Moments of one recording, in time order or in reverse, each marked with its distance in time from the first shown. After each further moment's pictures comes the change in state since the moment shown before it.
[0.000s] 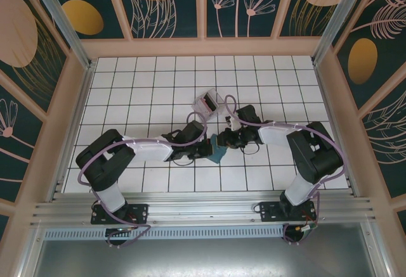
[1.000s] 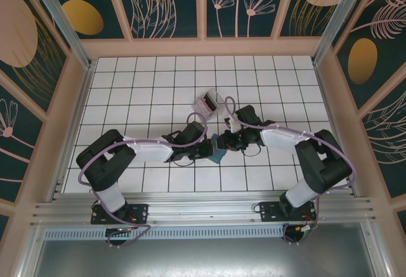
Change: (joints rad) left arm -0.006 0.002 -0.011 0.023 -0.007 -0.011; right arm 0.045 -0.100 0.006 -0.134 0.007 -0.003
